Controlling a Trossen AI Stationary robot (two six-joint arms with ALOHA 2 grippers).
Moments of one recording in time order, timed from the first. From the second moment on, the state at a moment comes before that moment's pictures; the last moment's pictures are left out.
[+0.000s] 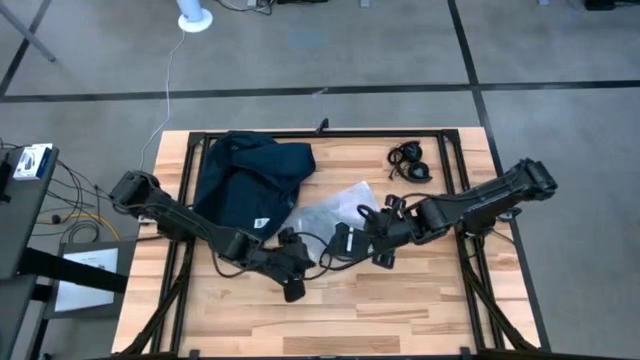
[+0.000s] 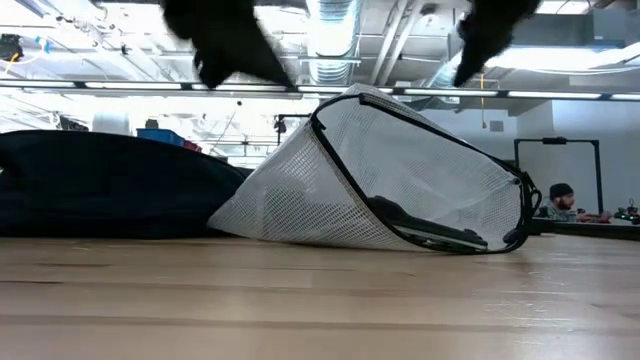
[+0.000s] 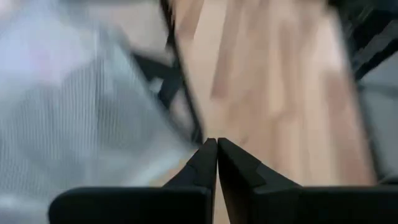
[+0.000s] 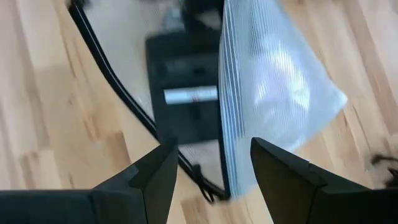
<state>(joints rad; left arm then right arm) -0.44 1.59 1.08 -0.18 -0.40 -0.51 0.34 1.48 1.26 -1.01 0.34 0.52</state>
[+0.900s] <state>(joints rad) -0.29 1.73 1.17 -0.24 -0.27 -0.54 0.49 1.54 1.14 -0.73 0.16 0.43</state>
